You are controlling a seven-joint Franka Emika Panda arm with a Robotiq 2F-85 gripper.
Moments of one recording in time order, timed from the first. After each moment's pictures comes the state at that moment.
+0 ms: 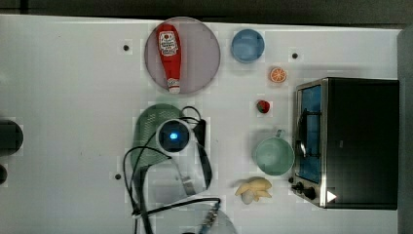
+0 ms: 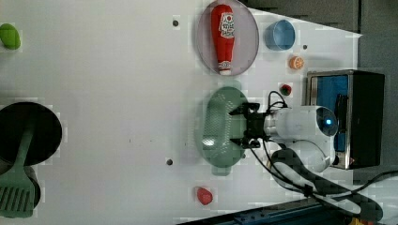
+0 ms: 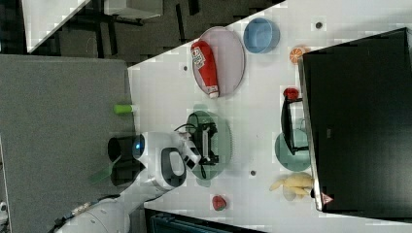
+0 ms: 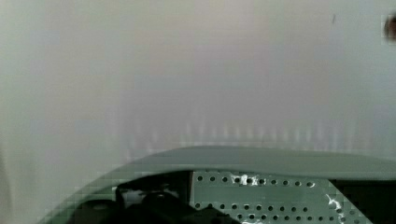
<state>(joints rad) -0.20 0.38 0.33 -2.45 -0.24 1.13 1.19</state>
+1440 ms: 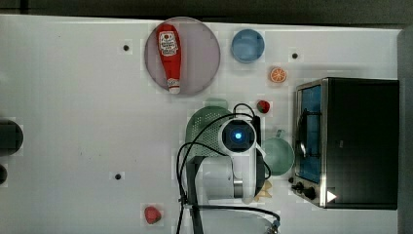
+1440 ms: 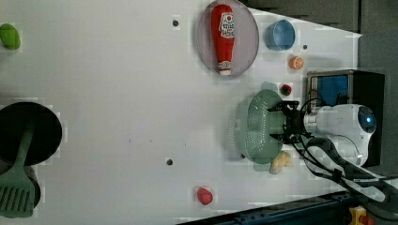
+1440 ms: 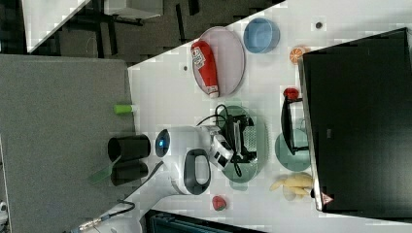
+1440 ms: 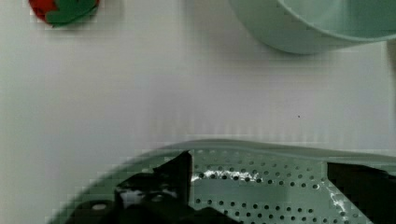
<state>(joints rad) -0.25 0.32 0.09 -2.45 -0.27 1.12 0.84</state>
